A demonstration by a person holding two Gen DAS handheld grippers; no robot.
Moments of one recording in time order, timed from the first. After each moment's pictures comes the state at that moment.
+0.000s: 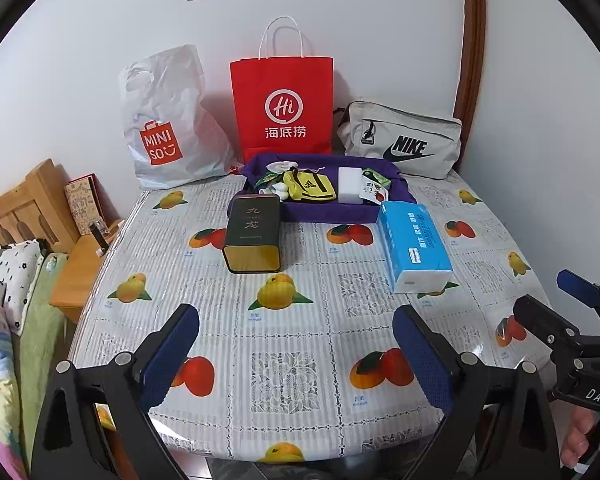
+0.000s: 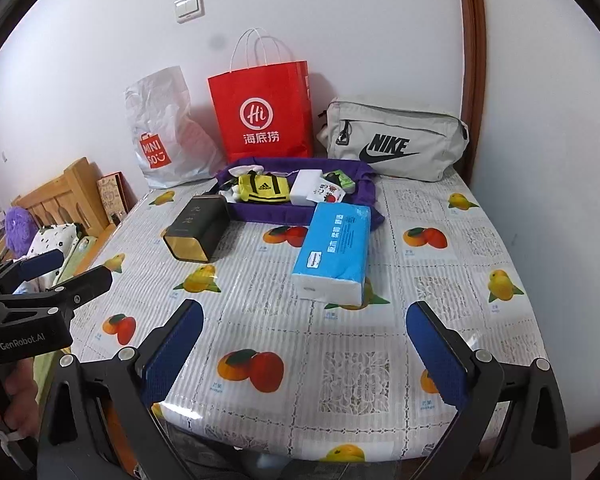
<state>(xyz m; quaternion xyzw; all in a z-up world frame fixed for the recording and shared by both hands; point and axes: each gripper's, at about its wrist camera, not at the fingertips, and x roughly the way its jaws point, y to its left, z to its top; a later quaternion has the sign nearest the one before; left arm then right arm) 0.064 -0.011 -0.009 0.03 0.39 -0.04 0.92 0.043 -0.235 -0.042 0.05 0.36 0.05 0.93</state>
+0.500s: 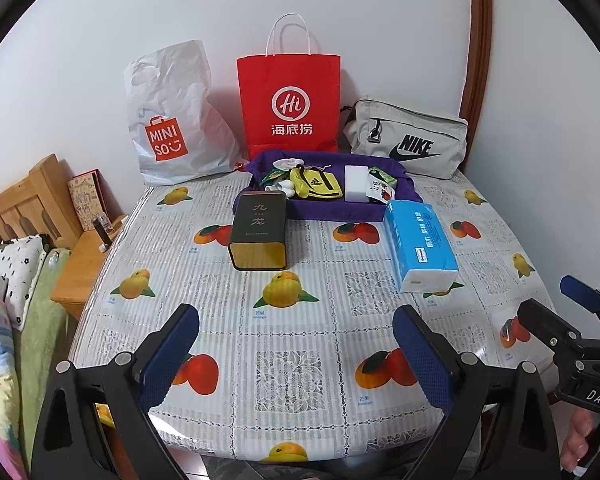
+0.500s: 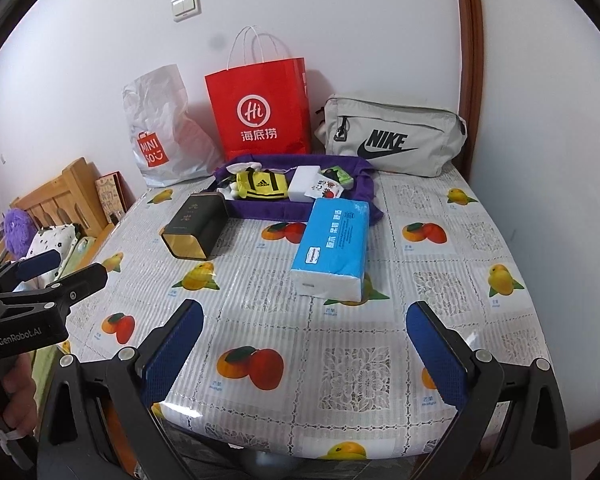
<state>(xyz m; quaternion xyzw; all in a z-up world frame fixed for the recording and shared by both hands) 0.065 -0.006 -0.011 0.03 0.39 -0.03 0.92 0.043 -0.236 -0.046 0.06 0.37 0.04 0.93</state>
